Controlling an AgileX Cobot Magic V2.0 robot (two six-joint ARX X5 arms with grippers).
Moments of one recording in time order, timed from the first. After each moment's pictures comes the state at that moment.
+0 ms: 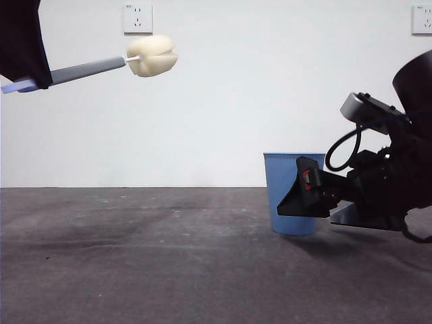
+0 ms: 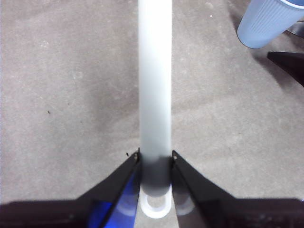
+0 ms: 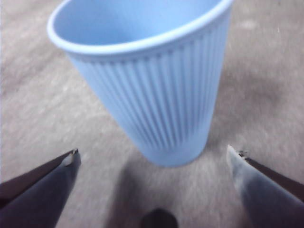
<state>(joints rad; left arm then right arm) -0.55 0.98 0.92 -0.79 -0.07 -0.22 0.36 1.74 0.39 0.95 -0.23 0.06</state>
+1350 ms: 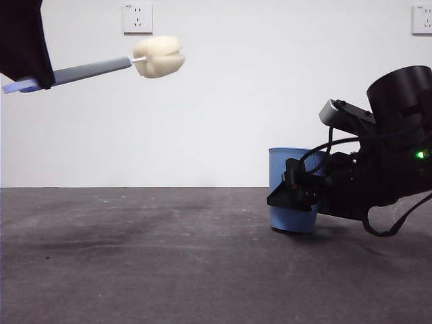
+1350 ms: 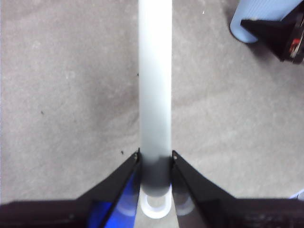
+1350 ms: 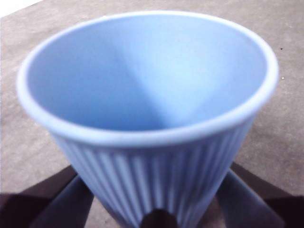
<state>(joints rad) -0.58 0.98 0.92 -0.81 -0.07 -0.21 0.36 1.89 0.54 1.03 -0.23 0.06</state>
